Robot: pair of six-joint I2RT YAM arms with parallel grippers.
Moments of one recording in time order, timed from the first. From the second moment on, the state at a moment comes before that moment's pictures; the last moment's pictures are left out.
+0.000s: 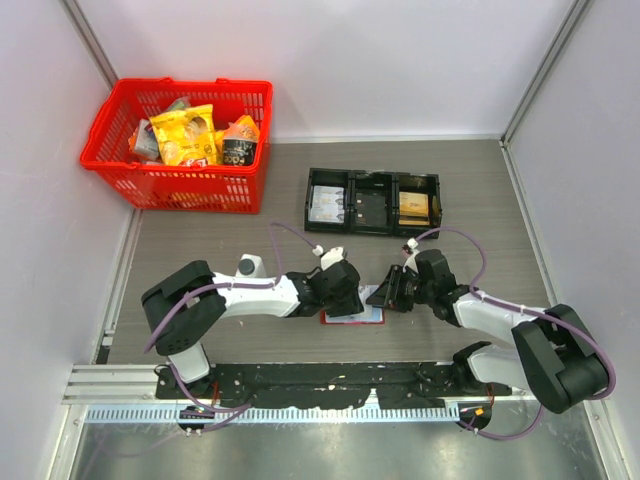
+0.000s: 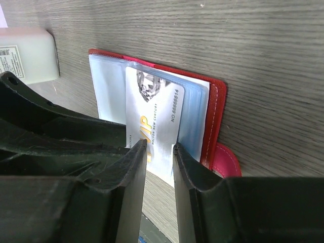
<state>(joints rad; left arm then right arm) -1.10 1.71 0.91 -0.10 -0.14 -1.11 0.42 1.21 0.29 0.15 -0.48 0.77</state>
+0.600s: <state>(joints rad) -1.09 1.64 0.85 -0.05 -0.14 -1.16 0.43 1.23 0.29 0.19 -0.48 0.78</state>
